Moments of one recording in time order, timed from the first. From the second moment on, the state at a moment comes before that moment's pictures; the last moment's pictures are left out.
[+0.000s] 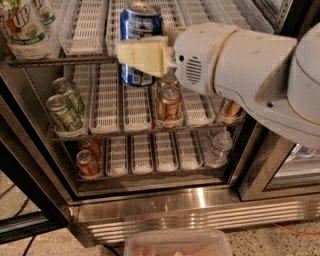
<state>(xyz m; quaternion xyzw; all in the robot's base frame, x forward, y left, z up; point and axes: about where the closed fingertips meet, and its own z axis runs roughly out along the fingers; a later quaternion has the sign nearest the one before) 0.493 0.008 1.074 -0.28 0.68 0.27 0.62</state>
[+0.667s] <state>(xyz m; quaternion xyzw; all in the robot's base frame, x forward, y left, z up) 0.454 0.002 1.048 -0.31 0.69 0.33 0.57</state>
